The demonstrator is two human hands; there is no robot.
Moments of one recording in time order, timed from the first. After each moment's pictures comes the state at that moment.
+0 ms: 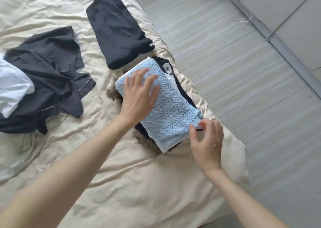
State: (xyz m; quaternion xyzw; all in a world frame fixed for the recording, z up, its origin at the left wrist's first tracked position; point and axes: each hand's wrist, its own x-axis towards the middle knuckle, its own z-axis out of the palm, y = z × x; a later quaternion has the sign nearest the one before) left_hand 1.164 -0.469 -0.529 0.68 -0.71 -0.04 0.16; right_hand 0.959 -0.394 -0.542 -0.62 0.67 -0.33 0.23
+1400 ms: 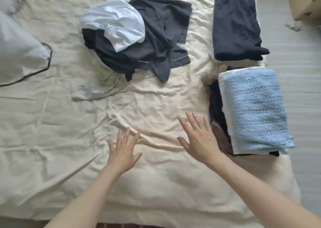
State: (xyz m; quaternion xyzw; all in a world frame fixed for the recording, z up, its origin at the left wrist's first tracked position) left_hand 1.316 -0.114 -0.583 0.86 -0.39 -0.31 -0.12; right_hand 1.146 -0.317 -0.542 -0.94 0.26 0.14 0.15
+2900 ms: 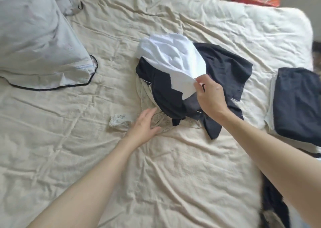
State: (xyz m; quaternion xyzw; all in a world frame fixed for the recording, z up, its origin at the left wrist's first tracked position) left_hand 1.579 -0.179 -0.578 0.86 -0.30 -0.32 0.26; right_hand 1.516 -0.384 -0.505 -0.88 0.32 -0.12 0.34
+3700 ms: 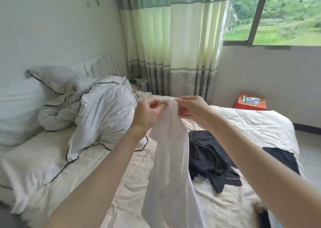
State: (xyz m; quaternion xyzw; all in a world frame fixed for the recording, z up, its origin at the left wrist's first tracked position) left_hand 1.471 -0.092 -0.095 0.77 -0.22 0.02 0.59; right_hand 1.416 -0.241 -0.081 -0.70 0.12 -0.09 0.70
